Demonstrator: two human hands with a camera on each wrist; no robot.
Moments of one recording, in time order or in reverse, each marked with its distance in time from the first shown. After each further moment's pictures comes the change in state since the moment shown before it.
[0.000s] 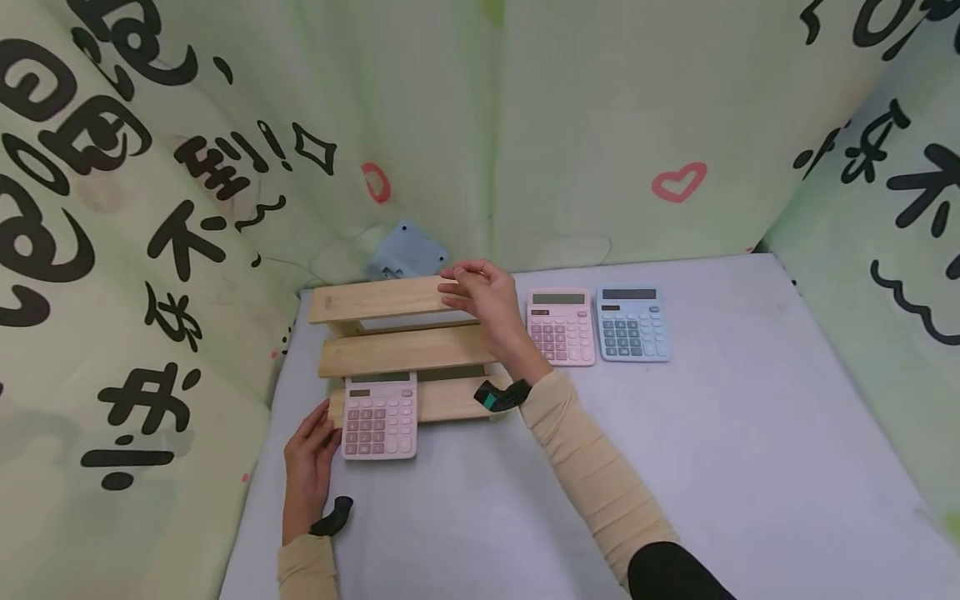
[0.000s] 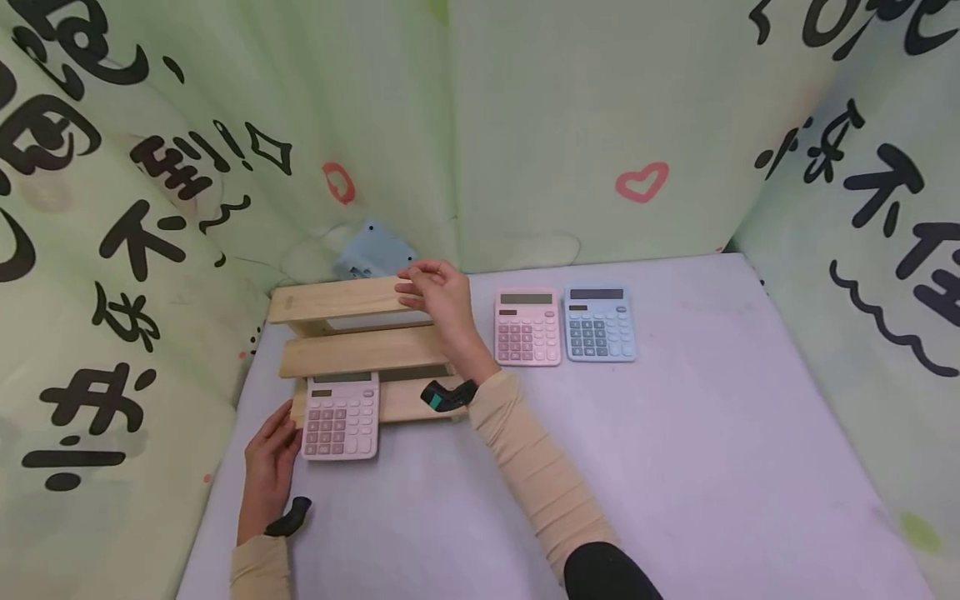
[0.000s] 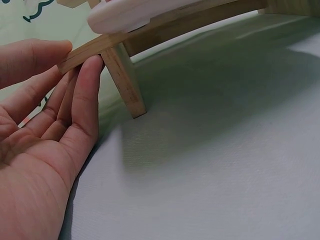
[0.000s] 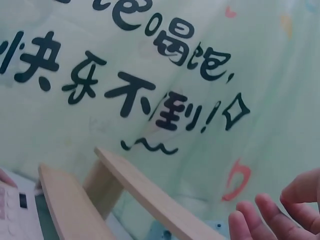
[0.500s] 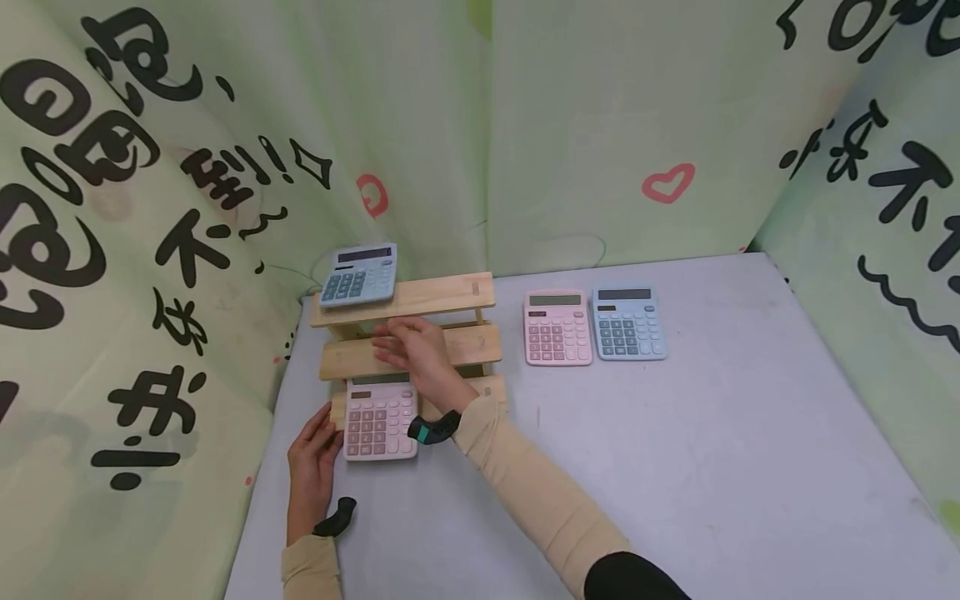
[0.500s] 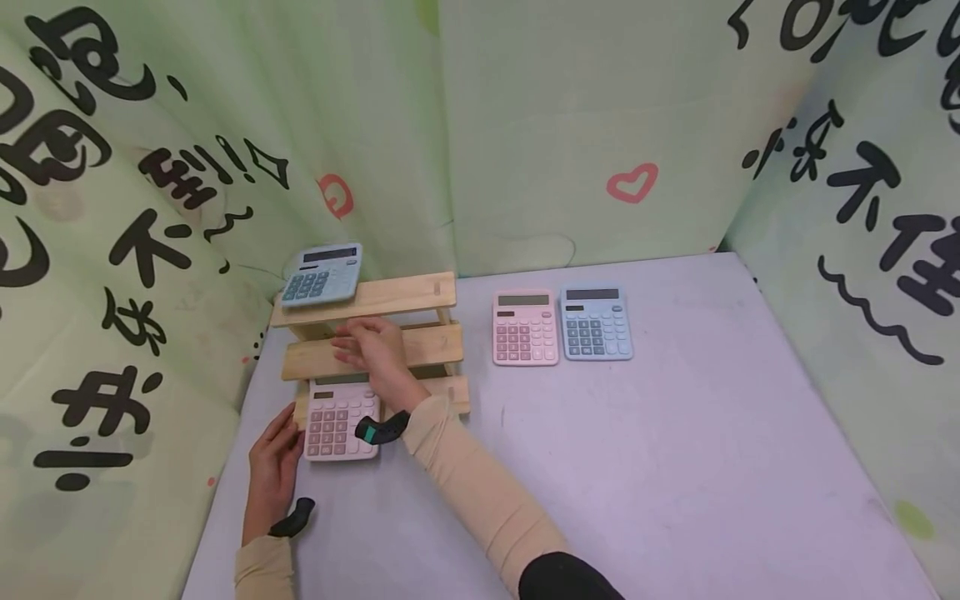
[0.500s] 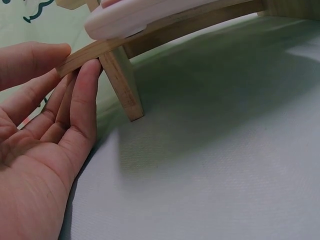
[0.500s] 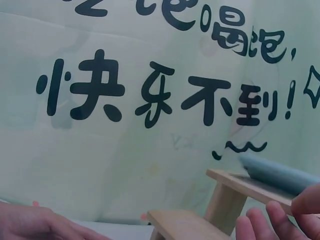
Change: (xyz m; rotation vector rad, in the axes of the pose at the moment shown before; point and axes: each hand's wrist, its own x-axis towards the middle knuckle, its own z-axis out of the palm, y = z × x) left_hand -0.003 0.000 0.003 -0.026 0.022 0.011; right_hand -0.030 0.073 0.073 0.160 -0.022 0.298
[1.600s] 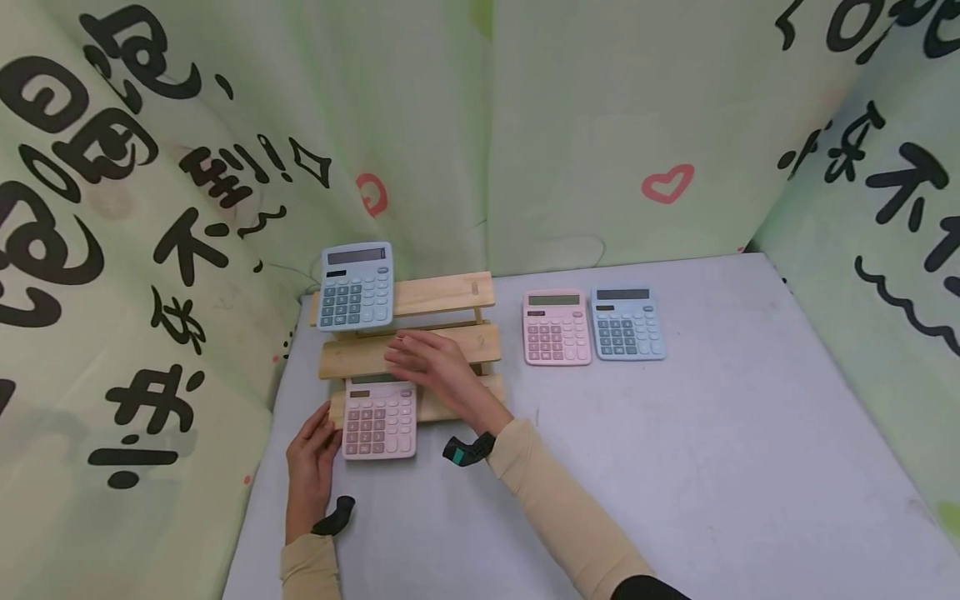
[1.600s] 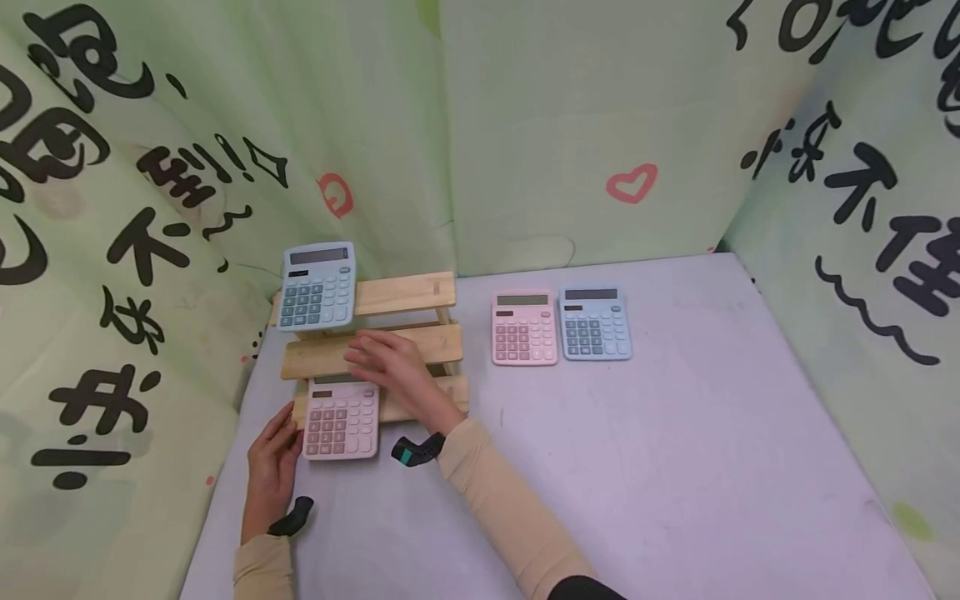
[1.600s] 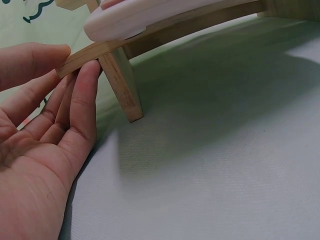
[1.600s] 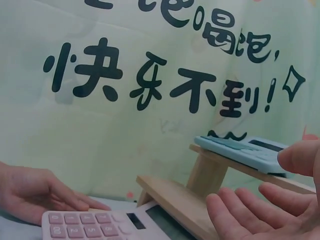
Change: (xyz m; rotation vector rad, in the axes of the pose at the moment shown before) left_hand 0.002 0.000 -0.003 0.003 -0.005 -0.015; right_hand -0.017 0.003 -0.049 -0.107 -0.319 -0.003
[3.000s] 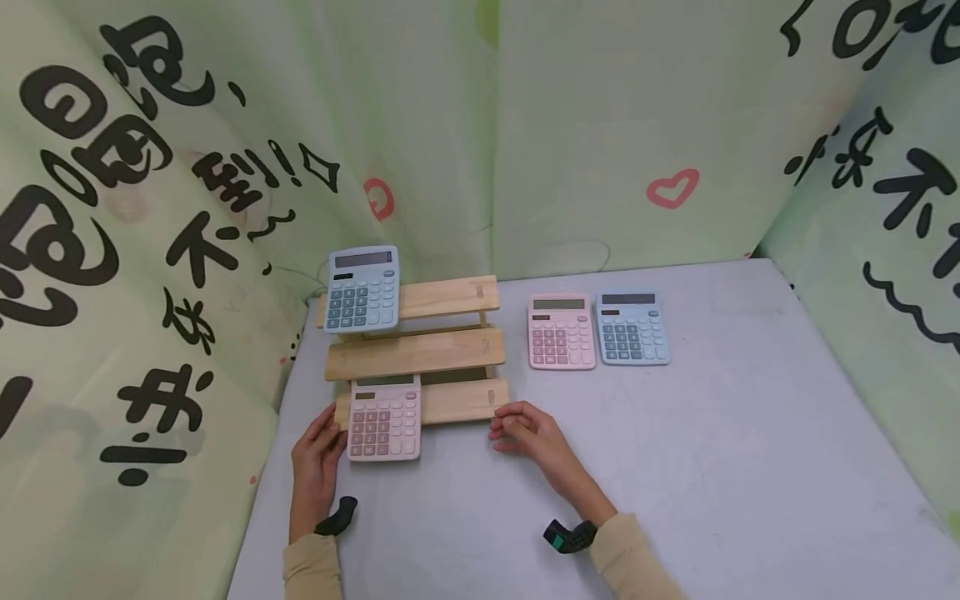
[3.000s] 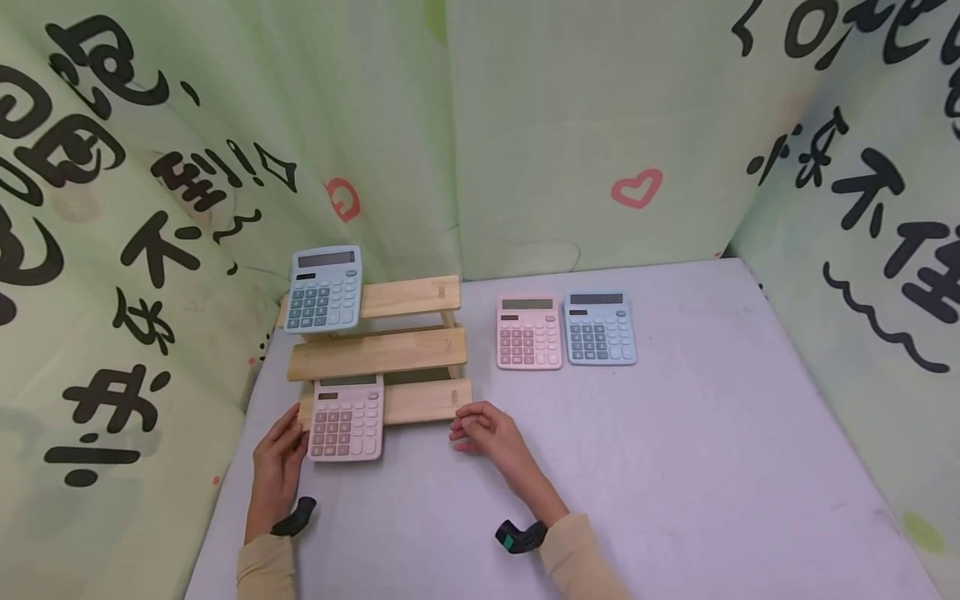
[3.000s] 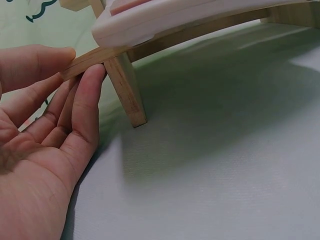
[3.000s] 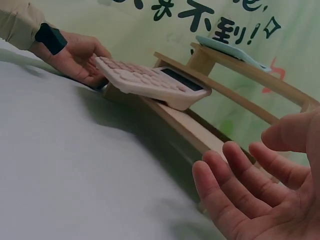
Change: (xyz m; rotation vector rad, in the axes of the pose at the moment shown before) left_hand 0.000 -0.001 0.001 0.021 -0.017 0.041; right_hand -0.117 0.059 -0.116 -0.335 0.152 0.007
